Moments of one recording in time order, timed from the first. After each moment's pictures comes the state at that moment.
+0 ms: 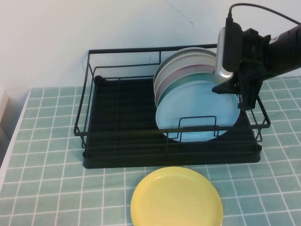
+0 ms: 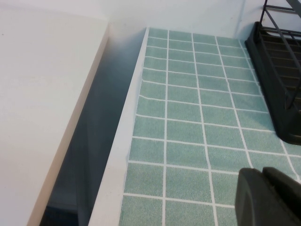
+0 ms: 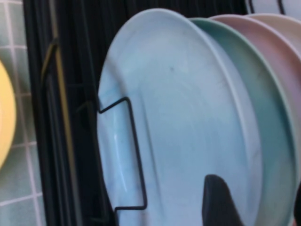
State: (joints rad) right arm 0.30 1.78 -1.48 0.52 0.72 -1.52; left arm 0.12 -0.01 0.02 -0.12 0.37 -0.08
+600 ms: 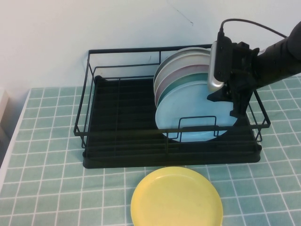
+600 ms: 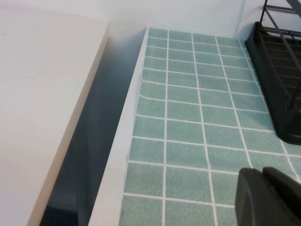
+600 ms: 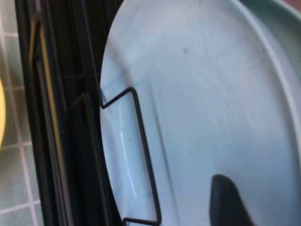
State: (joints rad) right arm 0.30 1.87 -1.48 0.56 0.68 -1.55; left arm 0.12 -0.01 0.02 -0.12 0.37 -0.08
